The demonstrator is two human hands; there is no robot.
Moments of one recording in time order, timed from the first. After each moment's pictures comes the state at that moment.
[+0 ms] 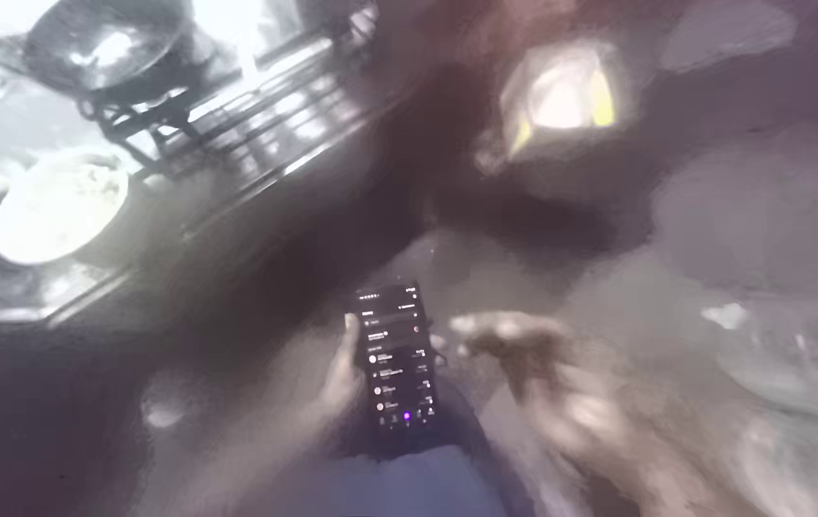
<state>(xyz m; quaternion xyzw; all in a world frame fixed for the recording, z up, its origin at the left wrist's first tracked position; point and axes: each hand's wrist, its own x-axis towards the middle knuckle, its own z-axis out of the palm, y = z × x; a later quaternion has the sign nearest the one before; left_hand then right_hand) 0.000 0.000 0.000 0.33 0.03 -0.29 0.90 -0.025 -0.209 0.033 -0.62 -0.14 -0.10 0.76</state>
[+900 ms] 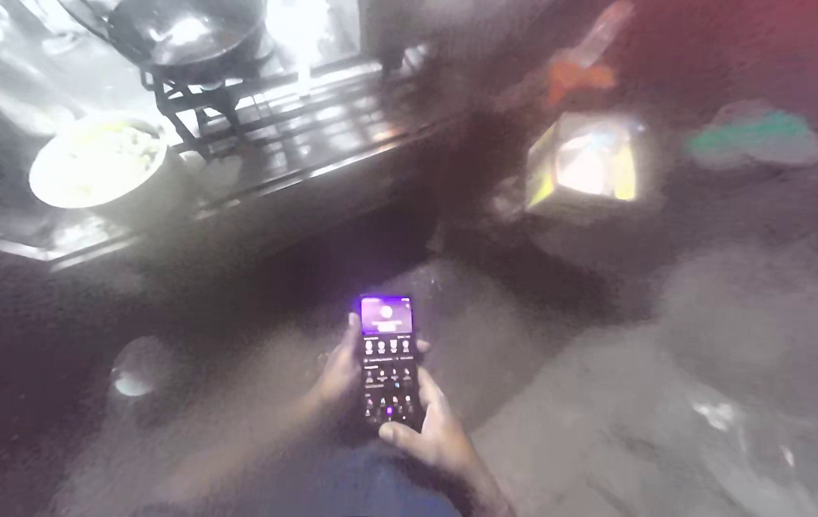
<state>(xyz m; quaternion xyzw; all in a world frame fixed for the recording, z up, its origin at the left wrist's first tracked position) 0.010 -0.004 -0.046 0.33 0.01 -0.27 0.90 -0.048 -0.176 -0.052 -0.65 -0.04 0.18 0.74</state>
